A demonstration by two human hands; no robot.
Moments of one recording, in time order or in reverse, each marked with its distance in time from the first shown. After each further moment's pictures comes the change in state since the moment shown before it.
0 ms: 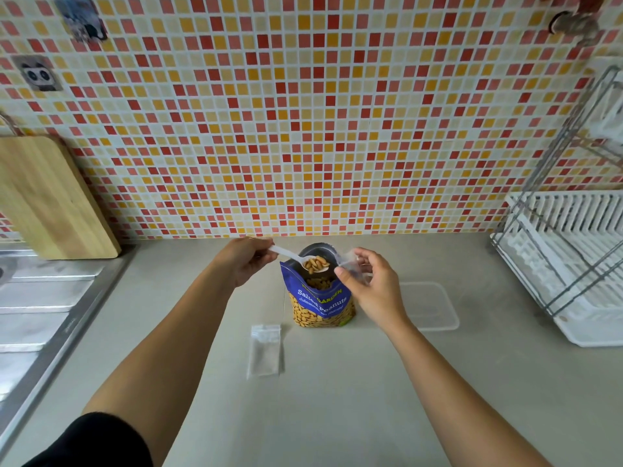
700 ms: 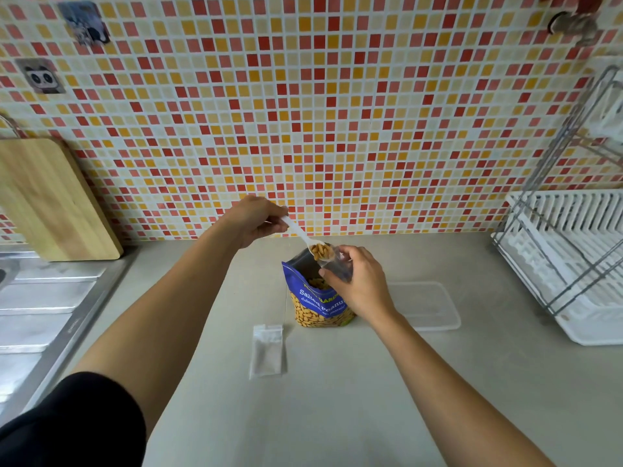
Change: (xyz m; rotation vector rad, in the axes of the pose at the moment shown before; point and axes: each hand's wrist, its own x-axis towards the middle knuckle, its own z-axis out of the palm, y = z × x) left_hand -0.018 0.061 0.027 0.320 -0.078 0.117; right_hand 0.007 -0.018 0.017 -0.253 -0.067 -0.108
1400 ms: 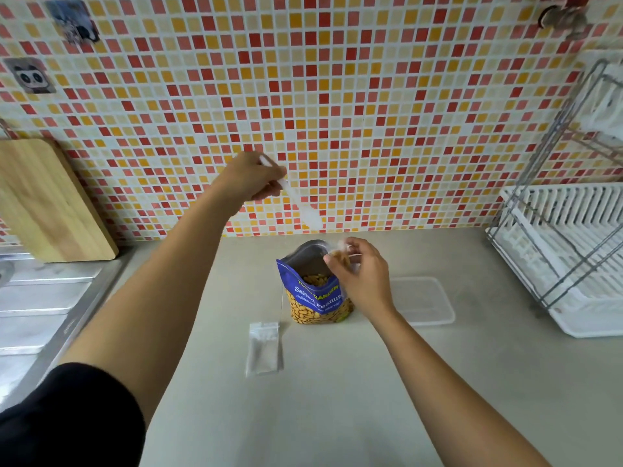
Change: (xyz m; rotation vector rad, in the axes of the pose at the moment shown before) left_hand -0.024 0.047 0.005 0.371 0.132 0.373; right_hand -0.002 0.004 -0.005 0.223 0.133 0.117
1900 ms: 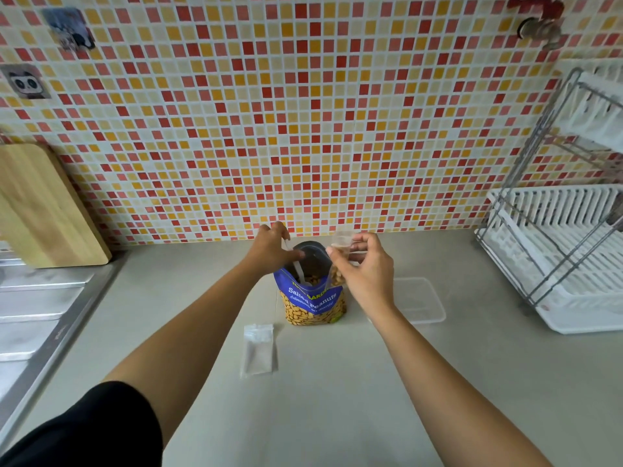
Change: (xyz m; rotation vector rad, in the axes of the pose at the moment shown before) left_hand -0.010 -0.093 0.078 0.456 -0.118 0.019; right_hand -0.004 -0.013 -0.016 -0.003 0.136 0.001
